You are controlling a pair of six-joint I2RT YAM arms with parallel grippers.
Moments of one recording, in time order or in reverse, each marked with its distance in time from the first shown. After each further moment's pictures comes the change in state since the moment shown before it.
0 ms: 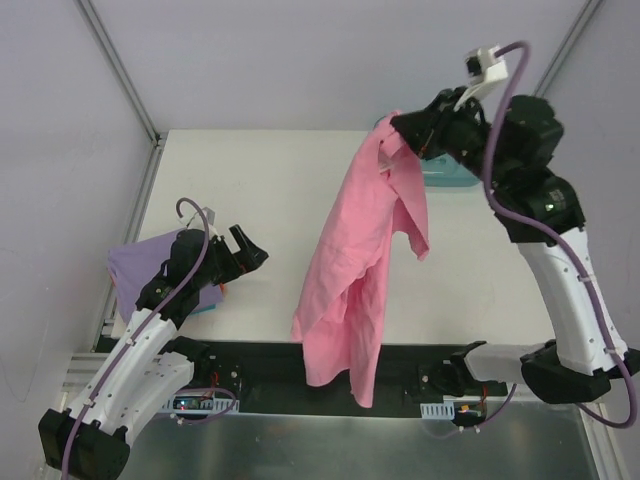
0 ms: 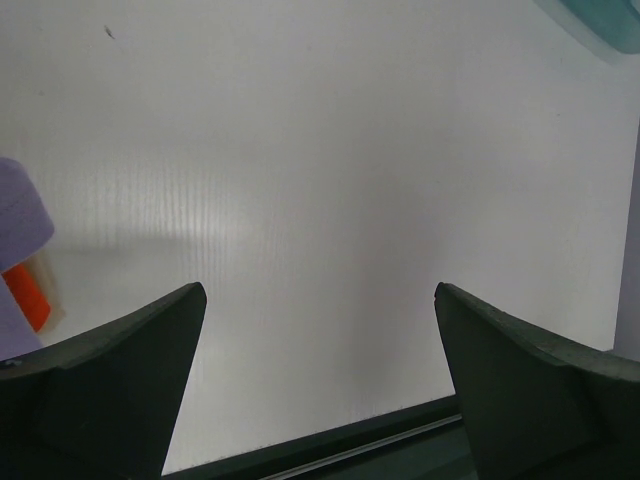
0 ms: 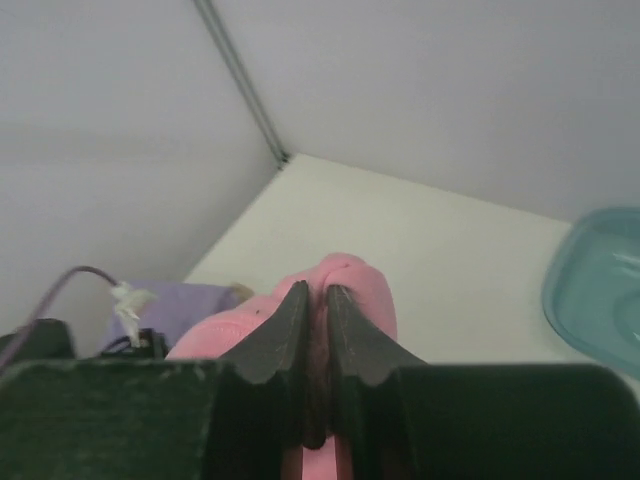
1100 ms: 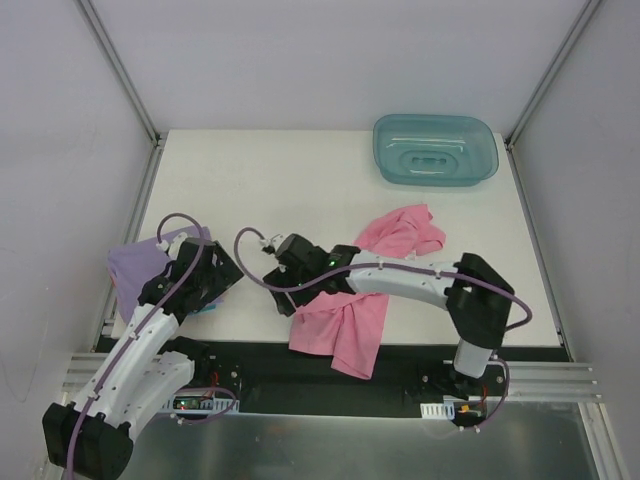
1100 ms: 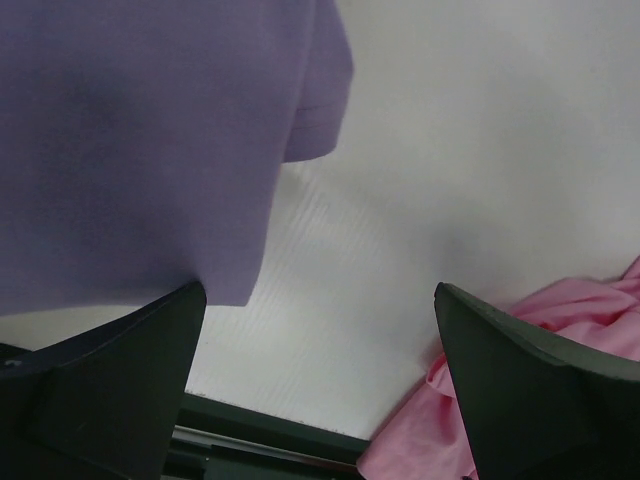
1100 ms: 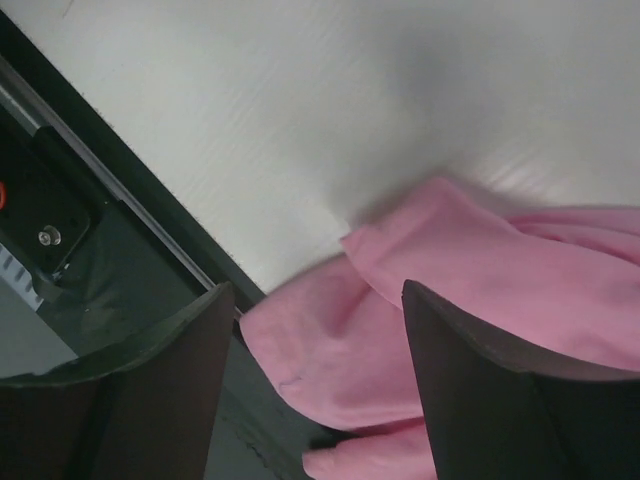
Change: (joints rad) left arm 0.014 0.040 0.000 -0.309 -0.302 -0.173; right arm 0.614 0.427 -0.649 0.077 0.139 0.099
